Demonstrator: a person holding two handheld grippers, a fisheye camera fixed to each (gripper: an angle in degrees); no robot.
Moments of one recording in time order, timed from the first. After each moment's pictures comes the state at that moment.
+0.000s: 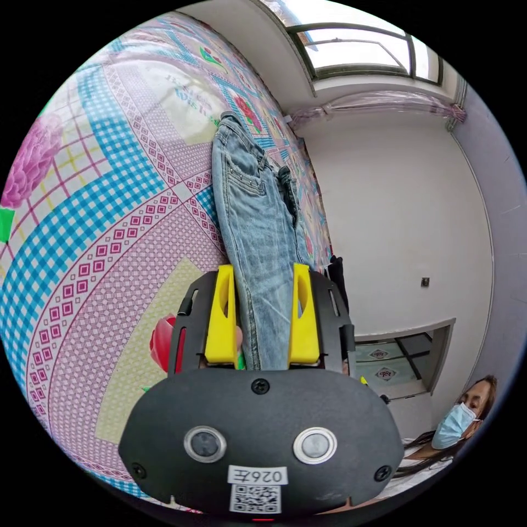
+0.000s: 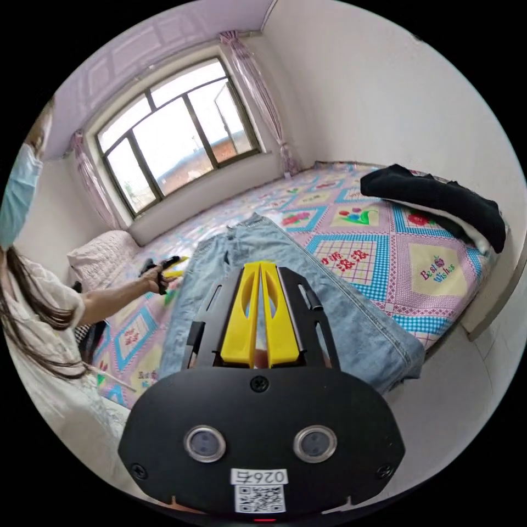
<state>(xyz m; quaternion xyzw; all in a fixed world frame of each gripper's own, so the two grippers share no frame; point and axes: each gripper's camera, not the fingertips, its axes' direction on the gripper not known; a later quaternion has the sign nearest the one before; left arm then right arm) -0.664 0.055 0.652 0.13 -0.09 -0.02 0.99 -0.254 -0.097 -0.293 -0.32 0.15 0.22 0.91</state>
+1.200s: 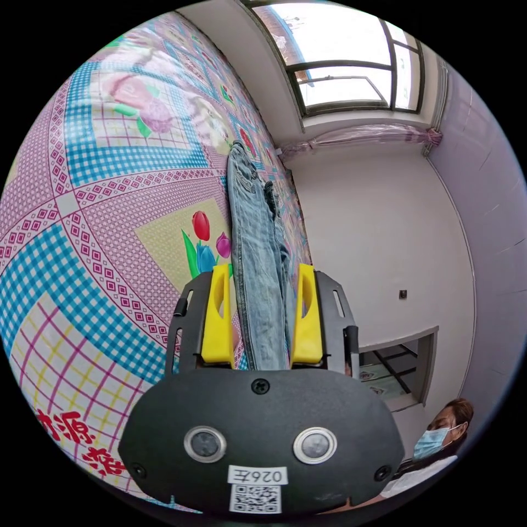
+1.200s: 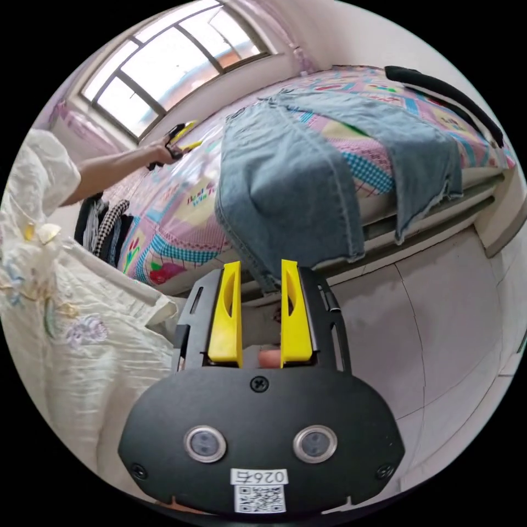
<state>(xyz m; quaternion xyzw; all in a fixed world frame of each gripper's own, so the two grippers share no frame) -0.643 0.274 0.653 0.23 -0.05 -0.03 0.97 -0.537 0.033 -0.400 -0.54 0.07 0.27 0.80</state>
